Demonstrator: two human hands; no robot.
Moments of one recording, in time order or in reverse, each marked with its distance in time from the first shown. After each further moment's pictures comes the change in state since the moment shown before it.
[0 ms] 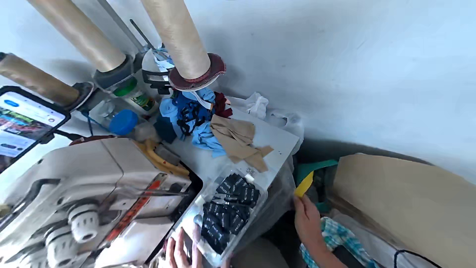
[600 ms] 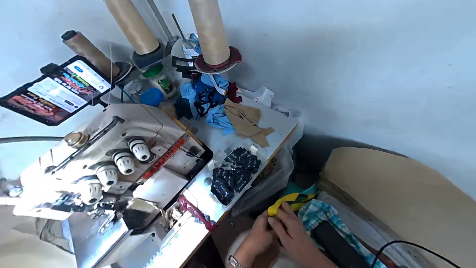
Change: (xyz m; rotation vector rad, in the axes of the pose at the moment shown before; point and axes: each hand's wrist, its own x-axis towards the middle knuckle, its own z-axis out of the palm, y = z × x) left_hand -0.026 0.088 0.064 -1.261 -0.871 -0.005; right_hand -0.093 -0.026 -0.036 -0.073 -0.553 -0.243
